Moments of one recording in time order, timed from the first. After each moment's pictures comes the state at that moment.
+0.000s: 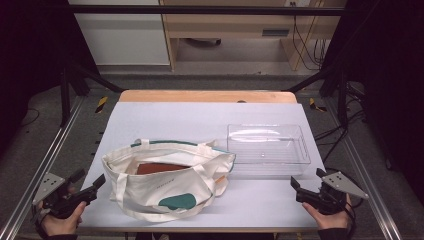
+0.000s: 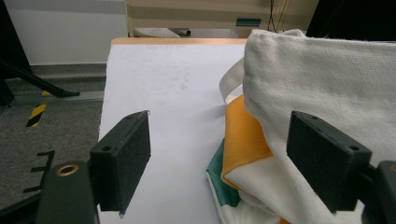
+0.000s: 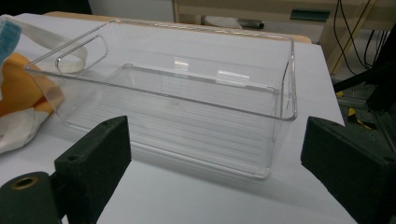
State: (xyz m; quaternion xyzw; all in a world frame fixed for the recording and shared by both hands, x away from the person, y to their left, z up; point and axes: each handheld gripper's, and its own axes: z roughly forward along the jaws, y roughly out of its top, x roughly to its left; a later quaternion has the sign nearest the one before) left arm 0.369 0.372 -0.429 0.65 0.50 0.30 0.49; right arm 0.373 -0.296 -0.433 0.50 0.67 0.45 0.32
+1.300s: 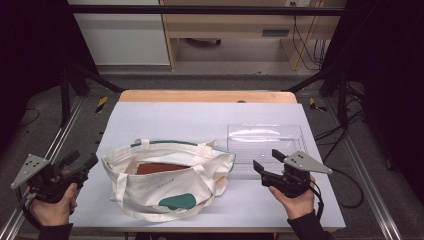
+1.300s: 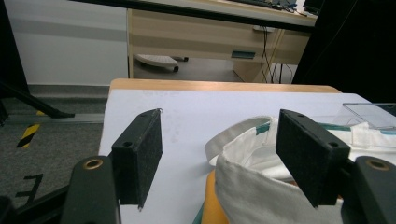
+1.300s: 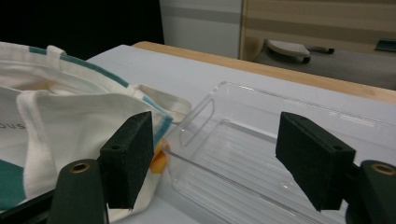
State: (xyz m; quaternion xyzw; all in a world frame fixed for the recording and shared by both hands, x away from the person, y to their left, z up) left arm 0.380 0.363 -0.364 0.61 0.50 0.31 0.53; right arm 0.399 -0.199 -0.375 0.42 0.70 0.51 0.26
